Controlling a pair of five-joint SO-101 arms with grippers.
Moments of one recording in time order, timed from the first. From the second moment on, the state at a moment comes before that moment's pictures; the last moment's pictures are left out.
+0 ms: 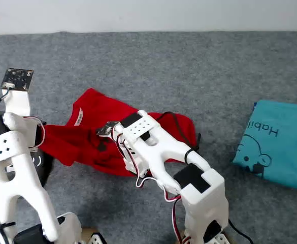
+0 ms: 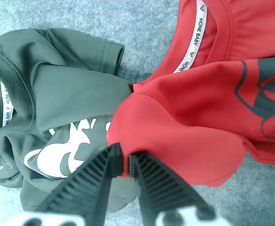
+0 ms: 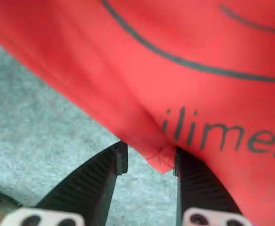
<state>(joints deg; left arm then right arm) -28.5 -23.0 21.7 85.7 -17.9 -40.5 24.0 7.0 82.9 19.3</state>
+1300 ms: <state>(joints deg) -20.9 -33.1 9.2 86.0 -17.9 -22.5 0.2 -23.6 100.5 27.8</state>
